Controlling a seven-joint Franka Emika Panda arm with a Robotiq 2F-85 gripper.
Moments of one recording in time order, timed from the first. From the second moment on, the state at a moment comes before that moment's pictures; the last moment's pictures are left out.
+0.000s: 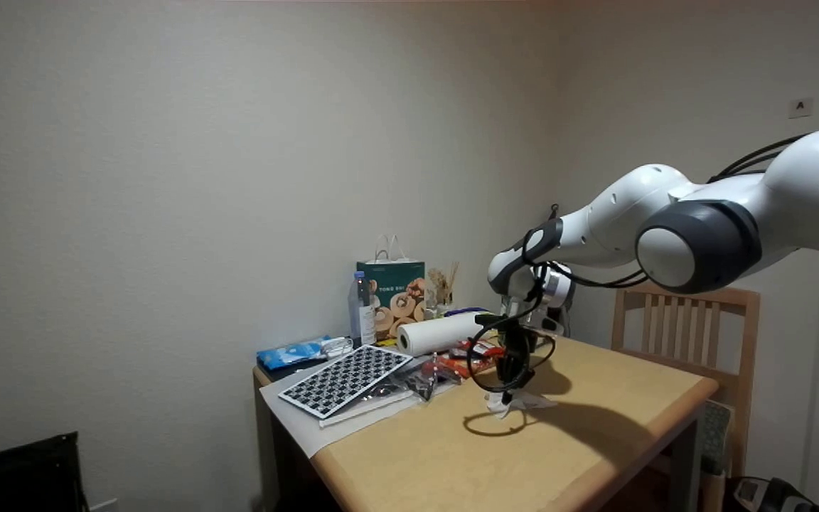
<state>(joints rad) -0.19 1.12 -0.26 -1.04 0.66 1.88 1.29</state>
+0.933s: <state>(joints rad) -0.15 1.13 -0.25 -0.99 0.66 1.75 1.29</state>
